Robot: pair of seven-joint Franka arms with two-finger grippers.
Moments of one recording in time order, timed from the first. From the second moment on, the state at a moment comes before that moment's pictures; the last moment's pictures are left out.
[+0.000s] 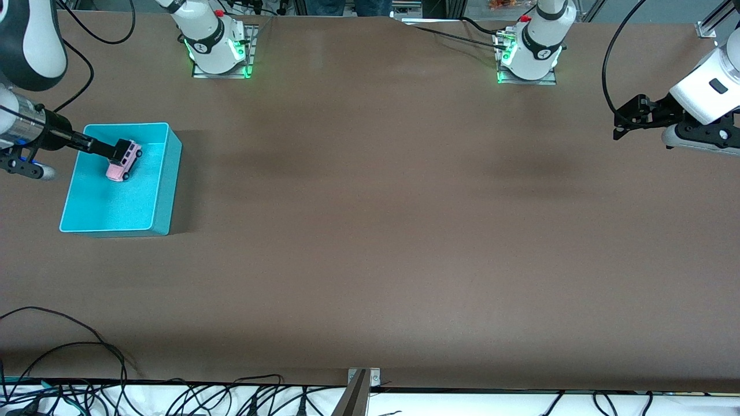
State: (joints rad) left arm -0.05 -0.02 -0.01 -1.62 0.02 1.56 0.12; right arm -0.05 -0.03 -0.10 -1.93 0.03 1.73 0.12
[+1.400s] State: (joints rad) left arm -0.05 -0.02 -0.01 -1.62 0.02 1.56 0.12; right arm -0.08 0.01 -0.02 -1.53 0.09 1.42 0.07
